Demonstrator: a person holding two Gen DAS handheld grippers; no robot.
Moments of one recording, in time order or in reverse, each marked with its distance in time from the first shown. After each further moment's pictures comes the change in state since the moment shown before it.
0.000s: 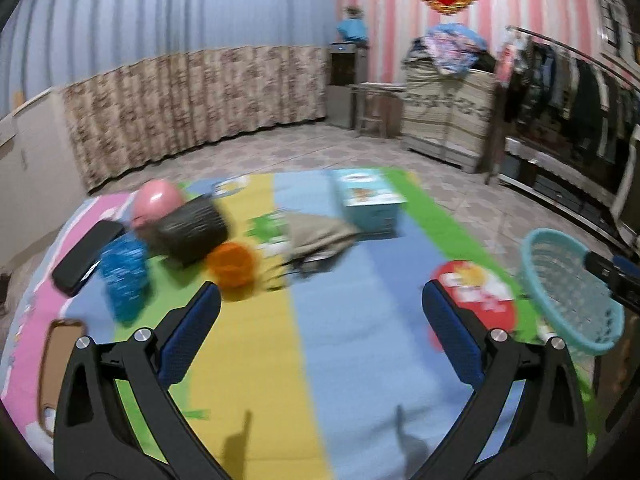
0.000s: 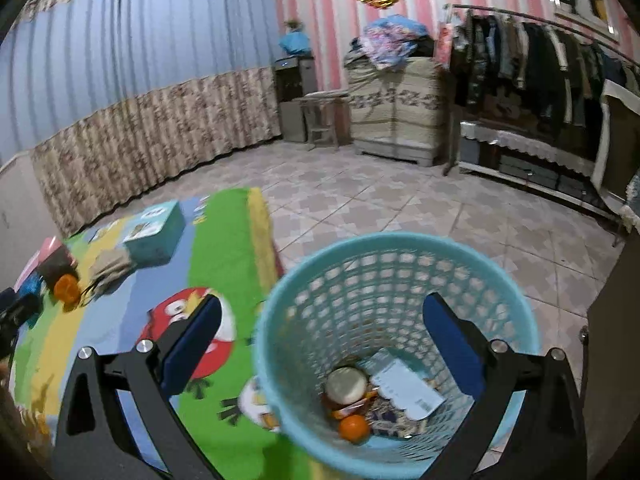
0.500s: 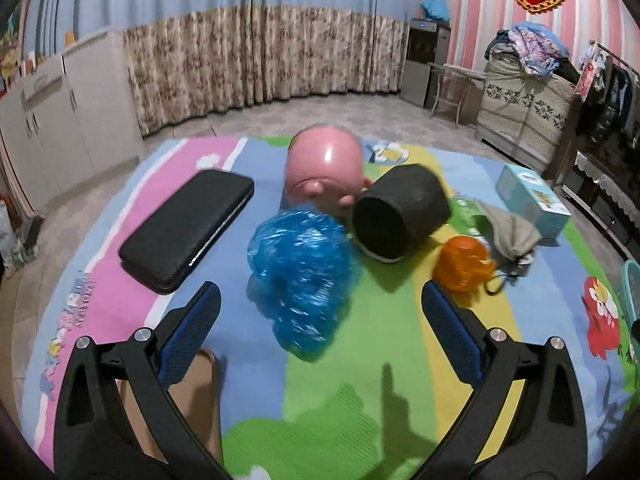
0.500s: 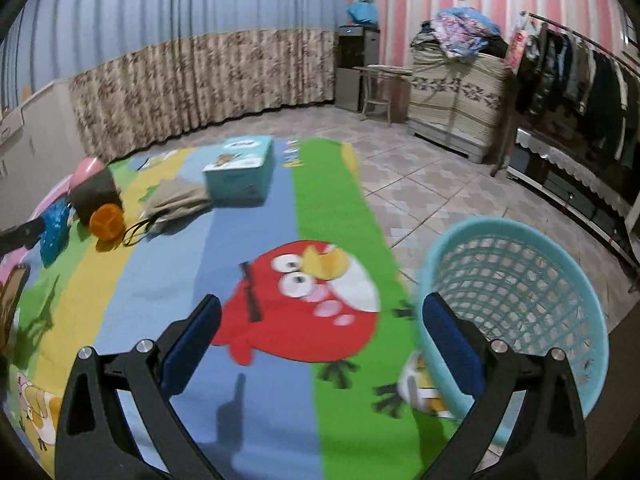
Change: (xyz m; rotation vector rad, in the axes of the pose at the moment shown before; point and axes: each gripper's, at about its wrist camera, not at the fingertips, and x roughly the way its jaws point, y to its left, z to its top) left arm 0.062 0.170 0.007 -0.149 0.134 0.141; right arm 0.022 0.122 -0.026 -0.198 0.120 0.077
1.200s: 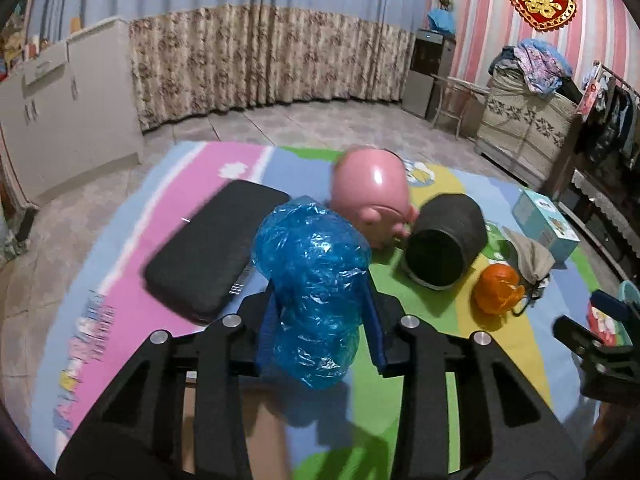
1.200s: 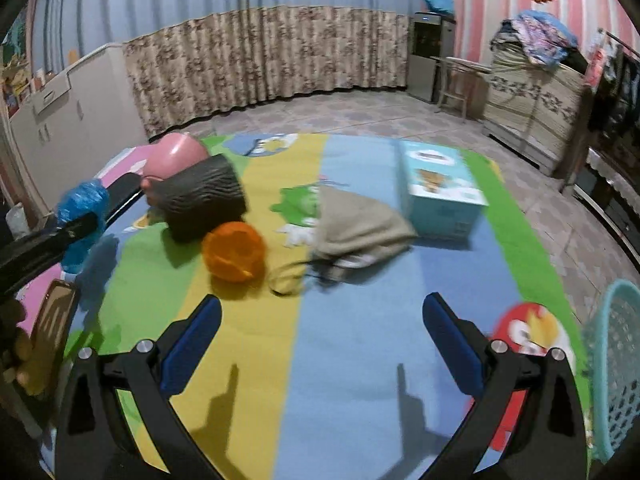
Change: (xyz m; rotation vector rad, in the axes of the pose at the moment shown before) left arm 0.000 0.051 0.014 -0.031 -0.042 -0.012; right arm 0.049 0.165 0.045 -0.132 0.070 0.183
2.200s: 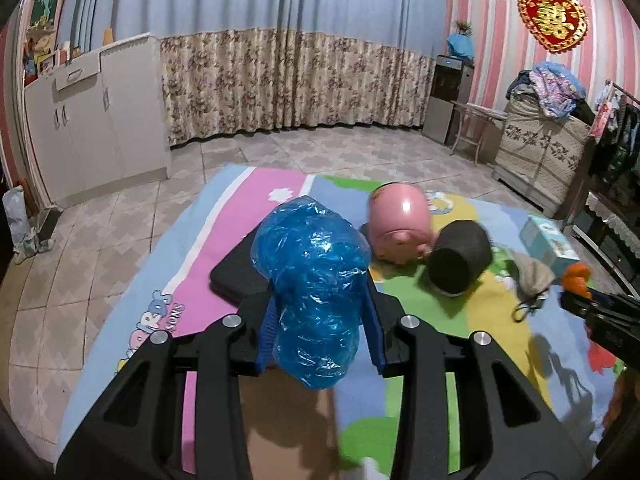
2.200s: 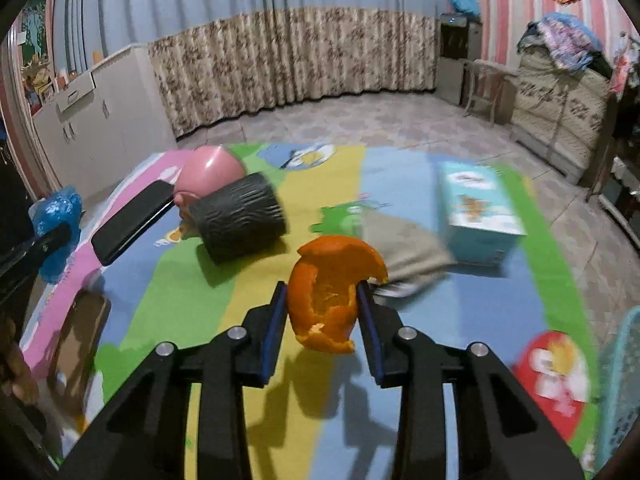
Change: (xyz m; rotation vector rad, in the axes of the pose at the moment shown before) left arm -0.054 0.013 -0.002 -0.040 -0.089 0.060; right arm -0.035 -0.020 0.009 -0.014 -0.029 0.068
